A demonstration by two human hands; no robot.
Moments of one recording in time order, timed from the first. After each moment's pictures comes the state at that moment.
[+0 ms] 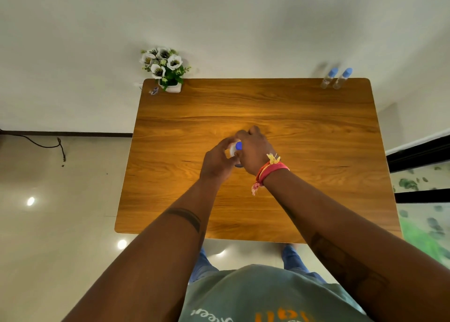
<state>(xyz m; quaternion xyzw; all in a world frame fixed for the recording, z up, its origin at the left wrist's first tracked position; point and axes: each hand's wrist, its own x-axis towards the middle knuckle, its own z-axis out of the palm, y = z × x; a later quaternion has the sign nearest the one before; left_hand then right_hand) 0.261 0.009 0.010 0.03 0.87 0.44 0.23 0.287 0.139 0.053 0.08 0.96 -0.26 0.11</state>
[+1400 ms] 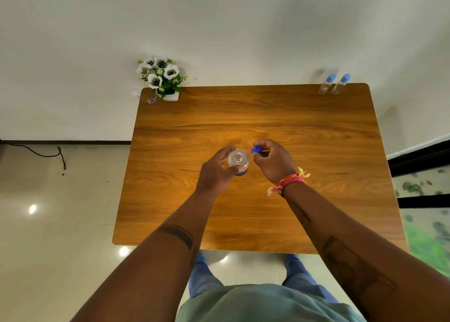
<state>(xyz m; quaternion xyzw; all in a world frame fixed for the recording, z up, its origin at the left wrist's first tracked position) 0.263 0.005 0.007 0.04 0.85 0.46 0.24 0.301 0.186 0.019 0.26 0.82 -0.50 0.04</state>
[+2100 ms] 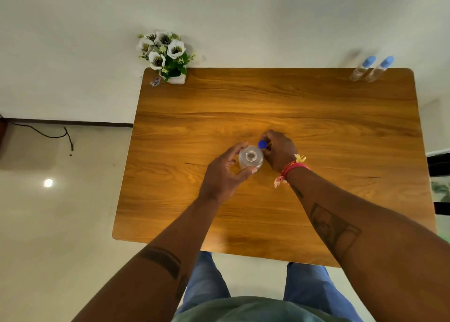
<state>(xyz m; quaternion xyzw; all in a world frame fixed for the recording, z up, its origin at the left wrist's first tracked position) 0.263 -0.004 -0.008 0.10 0.86 0.46 0.21 0.245 0.202 -0.086 0.15 0.92 -0.36 0.11</state>
